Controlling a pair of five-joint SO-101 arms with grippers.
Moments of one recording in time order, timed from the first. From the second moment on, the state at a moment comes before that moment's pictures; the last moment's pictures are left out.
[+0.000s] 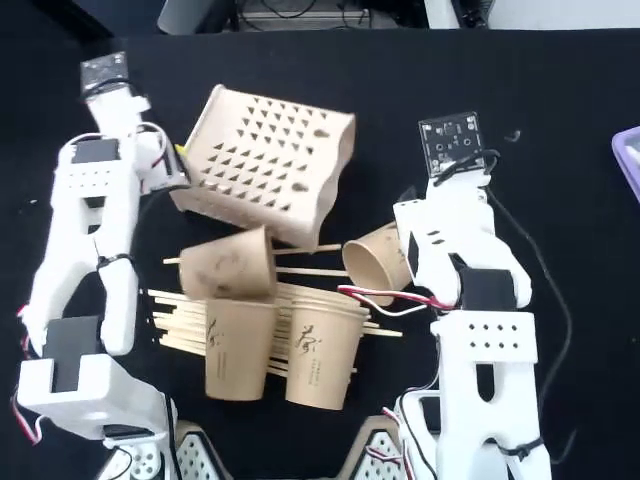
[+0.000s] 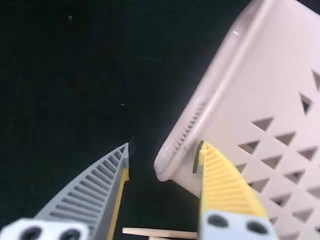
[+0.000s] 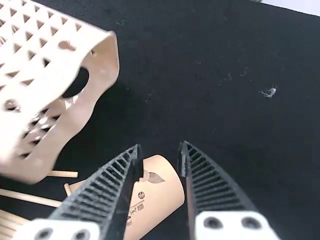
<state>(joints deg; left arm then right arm) -12.2 3.5 9.3 54.3 7.0 1.7 -49.3 49.6 48.5 12.8</state>
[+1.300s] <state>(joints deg) -29.0 -1.9 10.9 54.4 4.4 -2.3 -49.3 53.1 48.4 12.8</state>
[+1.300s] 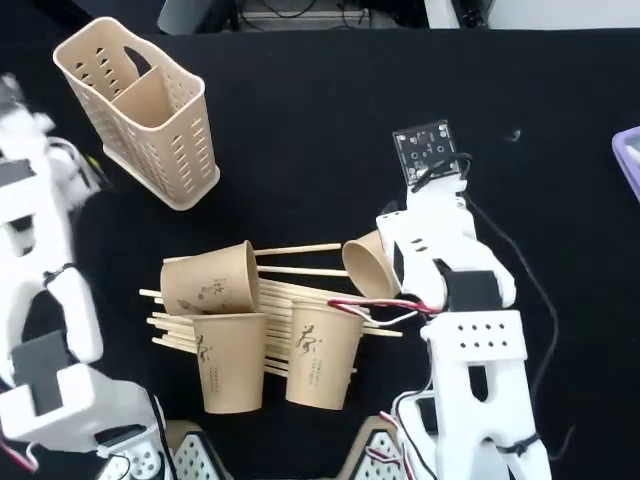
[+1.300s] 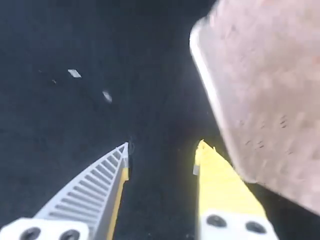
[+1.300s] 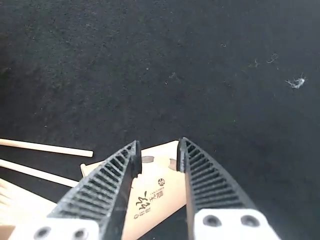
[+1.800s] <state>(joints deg) -22.9 -6.8 -17.1 74.4 18.8 -2.2 -49.3 53.1 48.4 12.8</state>
